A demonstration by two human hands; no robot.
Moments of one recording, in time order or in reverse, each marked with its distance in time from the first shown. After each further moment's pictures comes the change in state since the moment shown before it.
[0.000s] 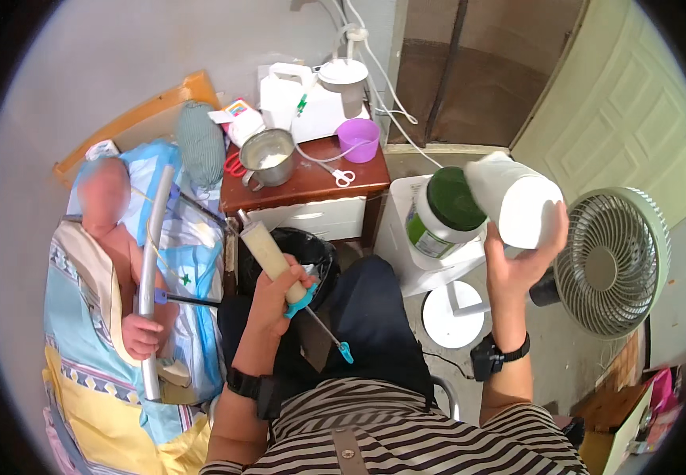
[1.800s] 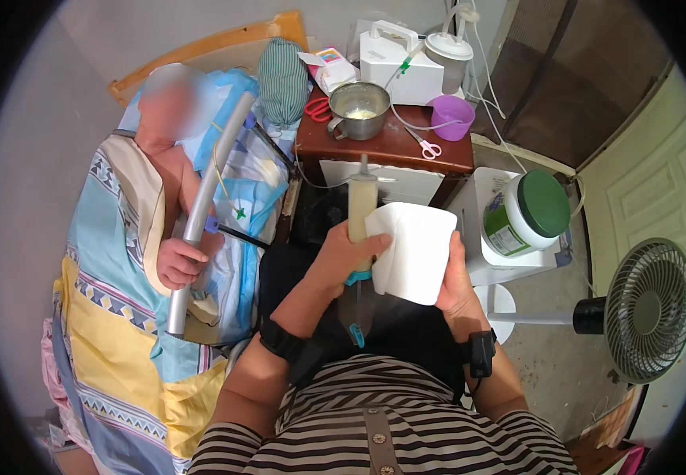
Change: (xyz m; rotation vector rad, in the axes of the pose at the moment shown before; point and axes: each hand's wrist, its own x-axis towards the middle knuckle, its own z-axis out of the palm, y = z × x) left_hand -0.011 0.016 0.001 0.292 0.084 -0.133; right_hand -0.137 -0.064 0.108 1.718 -0.864 1.603
